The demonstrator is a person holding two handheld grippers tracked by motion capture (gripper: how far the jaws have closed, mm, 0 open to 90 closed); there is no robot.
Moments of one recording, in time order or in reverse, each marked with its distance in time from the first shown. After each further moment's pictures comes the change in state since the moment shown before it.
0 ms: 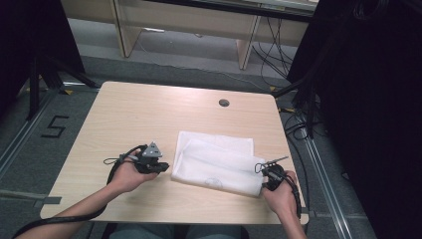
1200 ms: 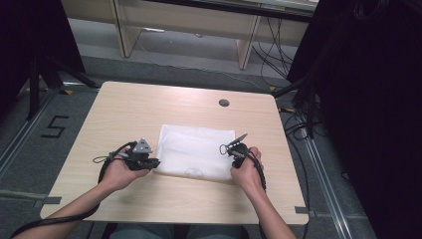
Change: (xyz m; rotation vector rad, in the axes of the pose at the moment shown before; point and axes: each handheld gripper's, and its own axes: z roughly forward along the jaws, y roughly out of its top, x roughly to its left) left arm 0.019 -0.010 -0.023 -0.002 0.099 -0.062; right arm 0.074 0.089 0.023 0.003 -0.041 -0.152
